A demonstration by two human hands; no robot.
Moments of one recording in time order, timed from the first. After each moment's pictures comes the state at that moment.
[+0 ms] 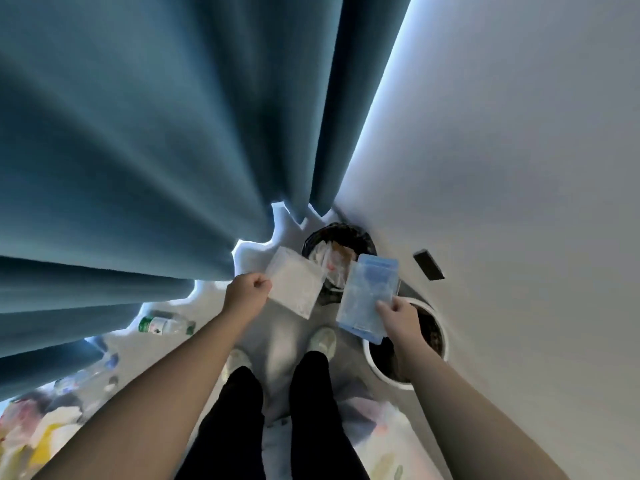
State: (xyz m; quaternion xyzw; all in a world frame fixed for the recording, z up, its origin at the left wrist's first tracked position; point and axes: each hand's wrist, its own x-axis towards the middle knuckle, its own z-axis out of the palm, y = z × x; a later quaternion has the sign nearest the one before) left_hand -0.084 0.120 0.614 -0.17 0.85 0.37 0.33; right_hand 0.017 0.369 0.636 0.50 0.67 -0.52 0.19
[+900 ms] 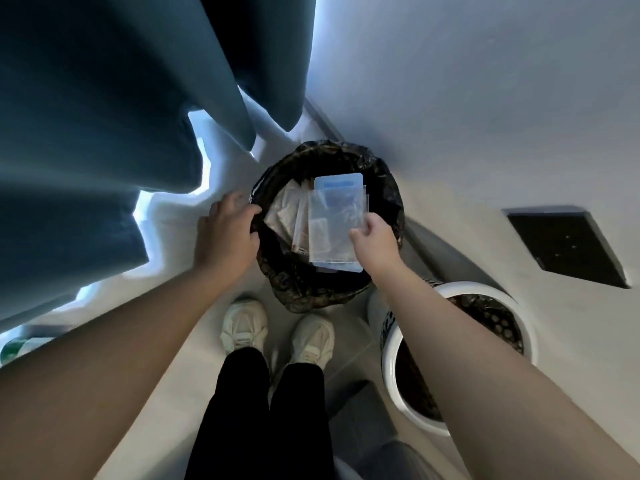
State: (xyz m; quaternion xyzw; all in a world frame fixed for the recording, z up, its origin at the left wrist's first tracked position) left_hand -0.188 0.225 0.232 0.15 0.94 0.12 0.28; right_hand -0.105 0.435 0.238 0.46 0.72 -0.44 0.25
